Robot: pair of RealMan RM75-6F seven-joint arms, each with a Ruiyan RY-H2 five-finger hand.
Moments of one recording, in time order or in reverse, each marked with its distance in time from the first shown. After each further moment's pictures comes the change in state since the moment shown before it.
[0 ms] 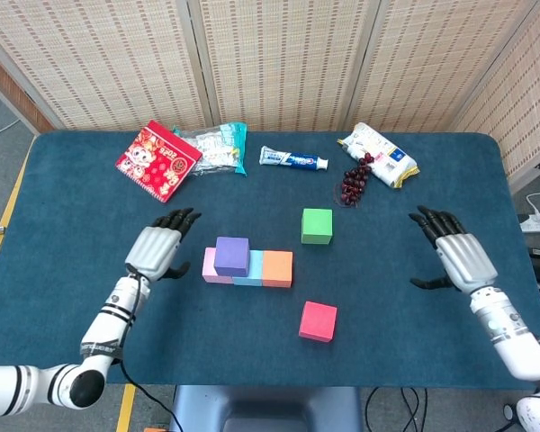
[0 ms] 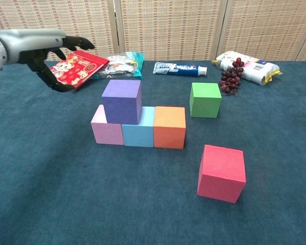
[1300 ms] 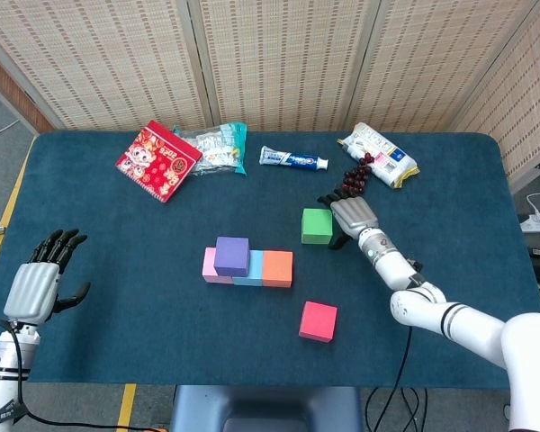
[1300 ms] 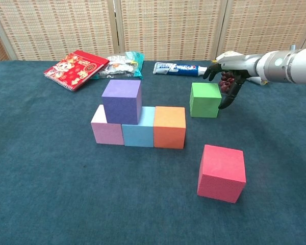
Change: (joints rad) left arm 0.520 0.104 0.109 0.213 0.554 0.273 -0.415; right arm 0.550 -0.511 0.072 0.591 0.507 -0.529 -0.303
